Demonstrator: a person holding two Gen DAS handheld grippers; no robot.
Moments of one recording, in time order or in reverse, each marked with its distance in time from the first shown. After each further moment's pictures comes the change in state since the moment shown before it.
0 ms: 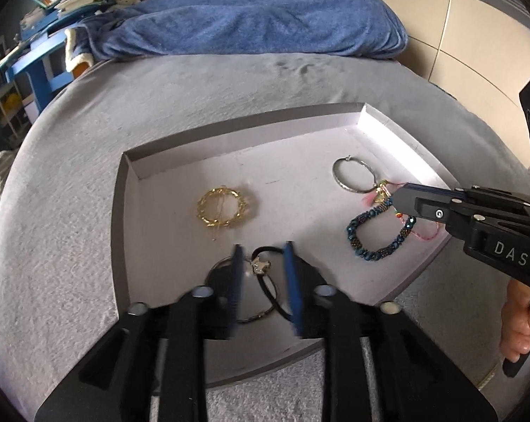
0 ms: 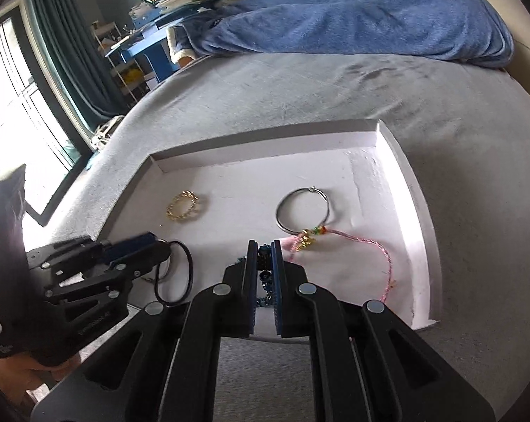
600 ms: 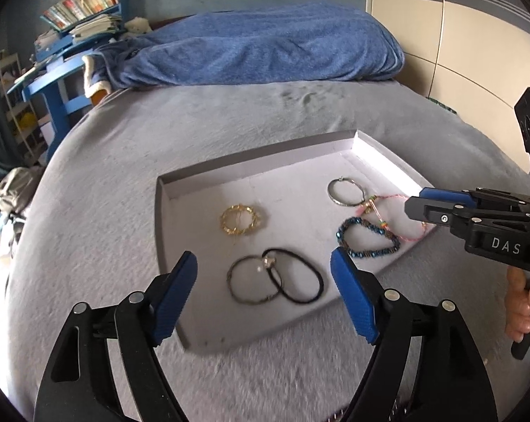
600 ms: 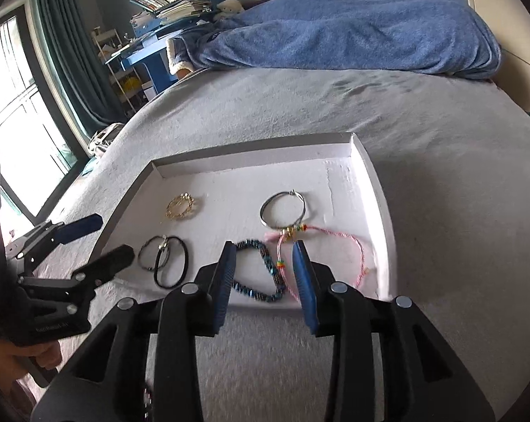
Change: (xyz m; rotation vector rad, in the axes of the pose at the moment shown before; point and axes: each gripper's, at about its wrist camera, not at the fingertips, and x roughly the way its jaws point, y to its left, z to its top) left arm -0.057 -0.006 -0.012 0.024 -0.108 0.055; right arm -0.038 -0.006 -0.012 -0.020 -0.056 -0.028
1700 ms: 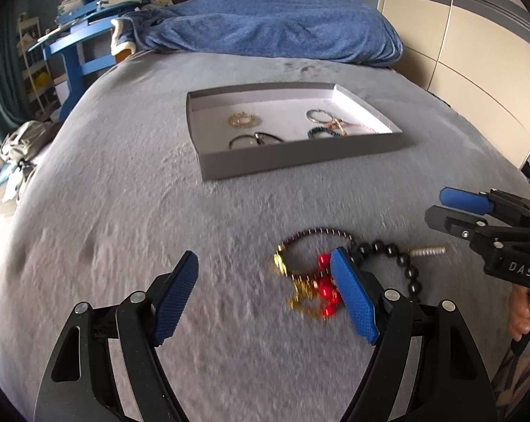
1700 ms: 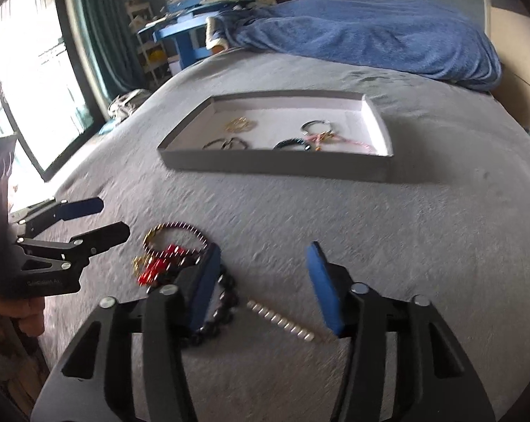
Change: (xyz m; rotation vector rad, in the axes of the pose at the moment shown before) left arm -0.093 -0.015 -0.112 -0.095 0.082 -0.018; right arm -0.087 0.050 -0.111 -0.135 0.041 0.003
